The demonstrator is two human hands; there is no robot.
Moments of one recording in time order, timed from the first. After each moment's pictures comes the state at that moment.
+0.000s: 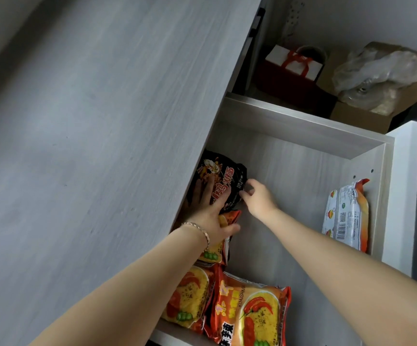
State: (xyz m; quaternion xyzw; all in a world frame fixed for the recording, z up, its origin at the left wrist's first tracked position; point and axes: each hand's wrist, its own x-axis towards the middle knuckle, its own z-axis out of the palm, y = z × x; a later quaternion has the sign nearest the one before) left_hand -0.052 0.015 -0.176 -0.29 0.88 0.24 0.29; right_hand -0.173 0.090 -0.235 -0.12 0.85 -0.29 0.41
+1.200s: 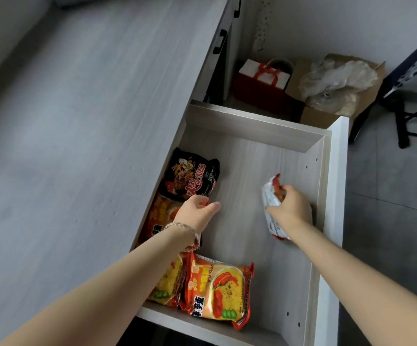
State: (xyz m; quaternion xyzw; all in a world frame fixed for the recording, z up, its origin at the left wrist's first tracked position) left_hand -0.060 0.067 -0.118 -0.49 0.66 0.55 0.13; right_hand -0.195 0.212 -0.162 -0.05 0.95 -0.20 0.25
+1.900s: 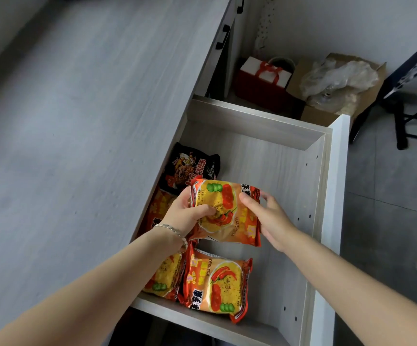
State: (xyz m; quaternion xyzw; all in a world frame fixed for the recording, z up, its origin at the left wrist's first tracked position) left_hand -0.035 0.062 -0.107 -0.46 0.50 0.73 0.06; right_hand -0.150 0.199 -0.135 0.08 0.67 -0.53 0.51
